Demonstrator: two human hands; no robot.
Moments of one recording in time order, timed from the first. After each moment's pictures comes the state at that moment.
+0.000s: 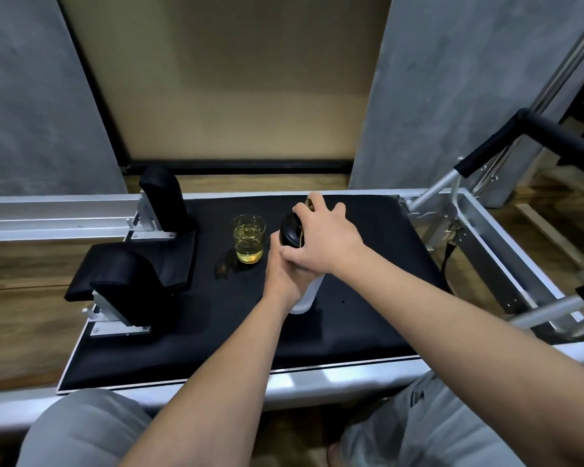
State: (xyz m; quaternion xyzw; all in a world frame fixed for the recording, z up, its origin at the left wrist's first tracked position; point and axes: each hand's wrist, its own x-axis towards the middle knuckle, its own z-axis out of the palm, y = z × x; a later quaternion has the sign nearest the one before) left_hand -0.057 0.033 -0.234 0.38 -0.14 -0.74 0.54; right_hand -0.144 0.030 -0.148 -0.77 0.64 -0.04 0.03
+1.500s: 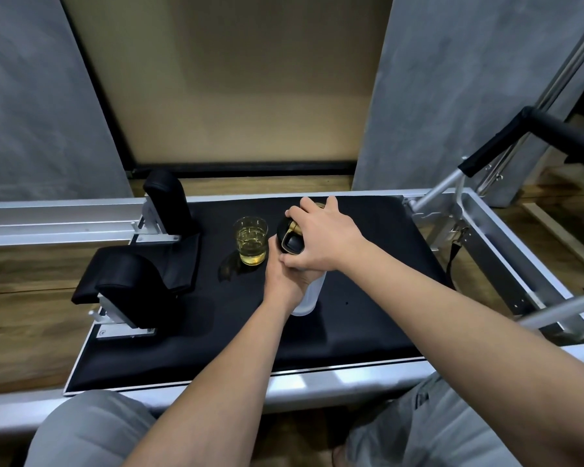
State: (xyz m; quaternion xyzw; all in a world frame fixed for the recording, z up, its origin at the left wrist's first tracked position) left_hand -0.056 0.037 -0.232 0.42 -0.08 -0.71 0.56; right_hand -0.149 0.023 -0.143 -0.82 0.57 -0.01 0.01
